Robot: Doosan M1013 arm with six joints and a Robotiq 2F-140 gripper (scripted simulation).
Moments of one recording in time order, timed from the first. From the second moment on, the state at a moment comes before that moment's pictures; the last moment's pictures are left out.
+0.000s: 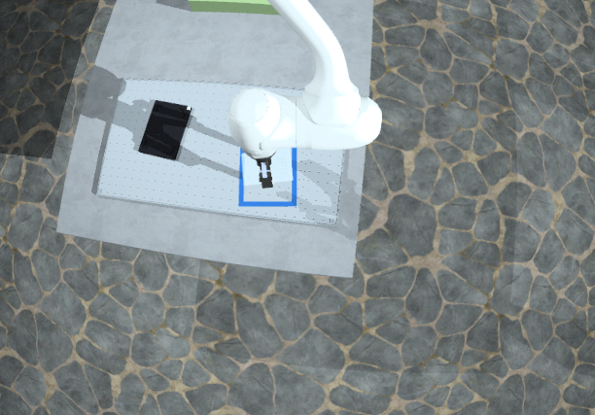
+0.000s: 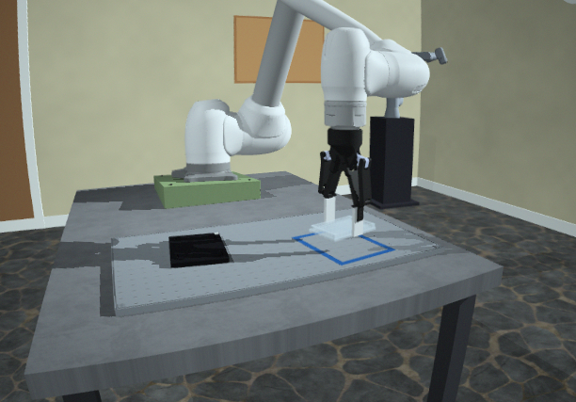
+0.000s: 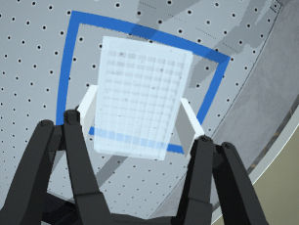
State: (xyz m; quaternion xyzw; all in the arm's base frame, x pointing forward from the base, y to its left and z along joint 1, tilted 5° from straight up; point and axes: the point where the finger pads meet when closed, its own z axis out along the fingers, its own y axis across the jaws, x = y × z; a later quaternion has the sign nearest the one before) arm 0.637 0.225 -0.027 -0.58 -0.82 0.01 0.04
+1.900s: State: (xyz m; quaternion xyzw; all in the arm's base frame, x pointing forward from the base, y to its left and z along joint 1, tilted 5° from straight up) arm 0.632 0.174 0.004 -0.76 -0.64 0.02 0.04
